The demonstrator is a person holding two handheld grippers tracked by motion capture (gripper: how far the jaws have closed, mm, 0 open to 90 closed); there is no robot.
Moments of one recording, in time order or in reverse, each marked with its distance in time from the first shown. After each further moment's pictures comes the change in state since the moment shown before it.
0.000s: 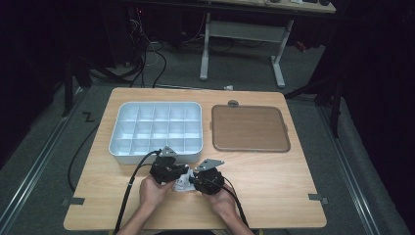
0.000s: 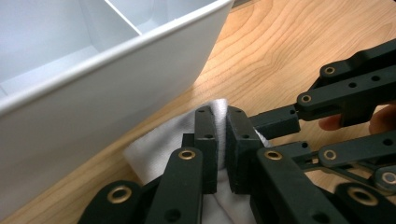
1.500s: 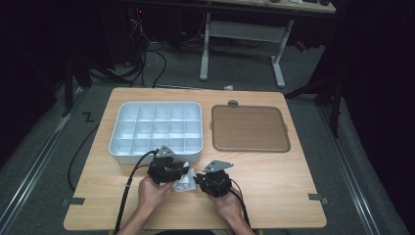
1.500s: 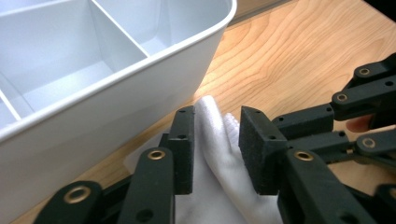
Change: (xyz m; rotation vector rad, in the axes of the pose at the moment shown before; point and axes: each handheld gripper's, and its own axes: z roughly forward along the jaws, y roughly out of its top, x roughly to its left) left arm -0.008 0.006 -0.013 -0.059 -0.015 0.008; right arm 0.000 -0.004 -0.028 -0.032 -0.012 0.029
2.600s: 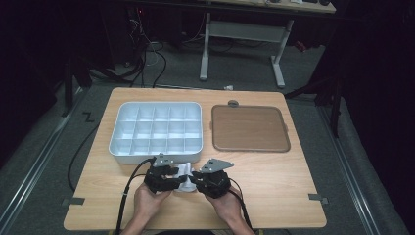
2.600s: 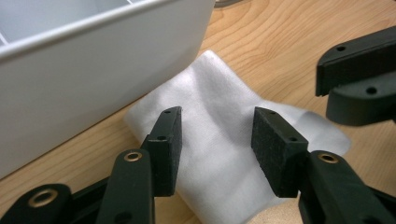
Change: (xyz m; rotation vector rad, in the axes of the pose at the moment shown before) left arm 0.003 -0.019 -0.014 0.008 0.036 0.027; right arm 0.021 0.023 -0.026 -0.061 0.028 -0.051
